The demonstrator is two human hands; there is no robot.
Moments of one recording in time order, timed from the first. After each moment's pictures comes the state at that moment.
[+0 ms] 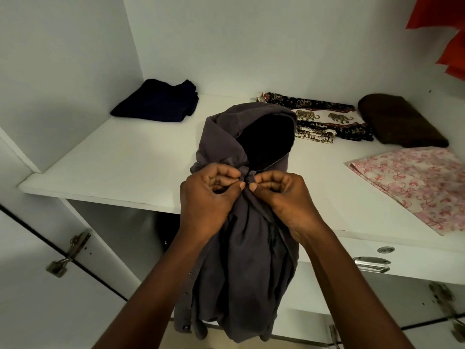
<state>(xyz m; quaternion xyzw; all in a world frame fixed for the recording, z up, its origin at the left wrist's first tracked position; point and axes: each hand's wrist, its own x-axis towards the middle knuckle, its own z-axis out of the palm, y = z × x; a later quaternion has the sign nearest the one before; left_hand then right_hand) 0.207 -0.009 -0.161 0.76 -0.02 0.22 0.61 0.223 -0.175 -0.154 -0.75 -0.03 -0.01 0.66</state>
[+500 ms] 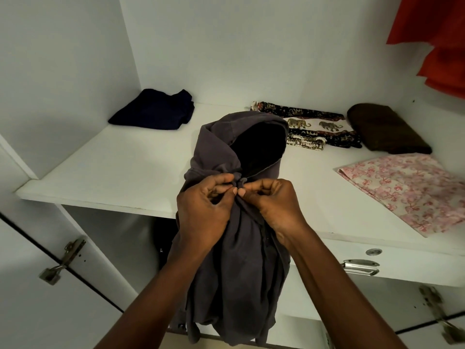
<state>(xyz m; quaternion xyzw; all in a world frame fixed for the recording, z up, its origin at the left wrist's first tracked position) 0.198 -0.022 -0.167 0.77 -0.01 0.26 0.59 0.219 -0.167 -0.151 -0.73 0.00 -0.02 0.68</state>
